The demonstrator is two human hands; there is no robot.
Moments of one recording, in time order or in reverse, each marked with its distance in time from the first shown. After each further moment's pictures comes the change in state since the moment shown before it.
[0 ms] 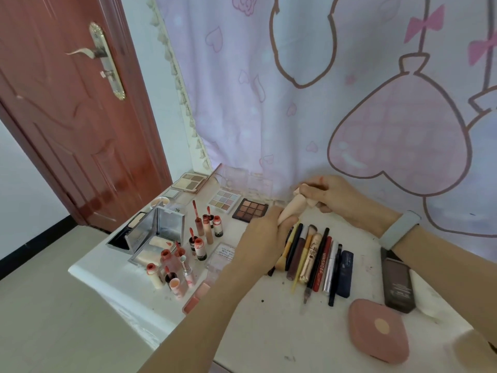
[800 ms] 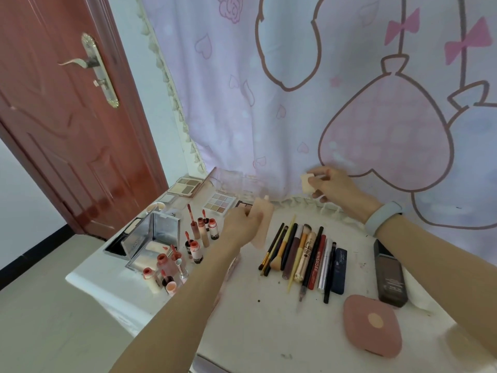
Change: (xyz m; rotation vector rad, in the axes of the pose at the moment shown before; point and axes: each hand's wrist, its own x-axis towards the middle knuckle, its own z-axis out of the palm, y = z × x) left_hand 0.029 -0.019 -0.017 -0.209 -0.108 -0.464; right_hand 0.016 0.010 -0.014 -0.021 0.264 0.061
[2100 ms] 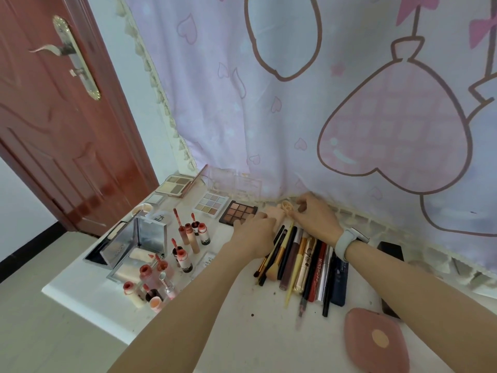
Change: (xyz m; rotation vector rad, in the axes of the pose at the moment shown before) left_hand 0.036 -0.007 0.039 0.851 -0.276 0.239; right_hand 0.022 0.079 0.046 -0.523 0.055 -0.111
